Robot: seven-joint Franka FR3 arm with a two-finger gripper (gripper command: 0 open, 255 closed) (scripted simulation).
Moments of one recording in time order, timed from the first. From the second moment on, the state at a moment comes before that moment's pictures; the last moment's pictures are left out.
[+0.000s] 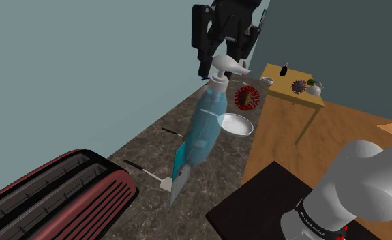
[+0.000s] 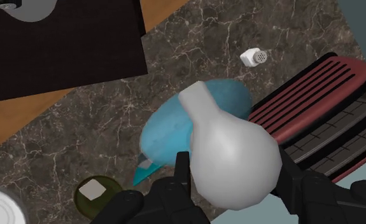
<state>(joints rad) 0.21 -0.44 0.39 -1.83 0.31 1.47 0.70</state>
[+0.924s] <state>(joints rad) 0.26 -0.21 0.73 -1.63 0.25 1.58 1.10</state>
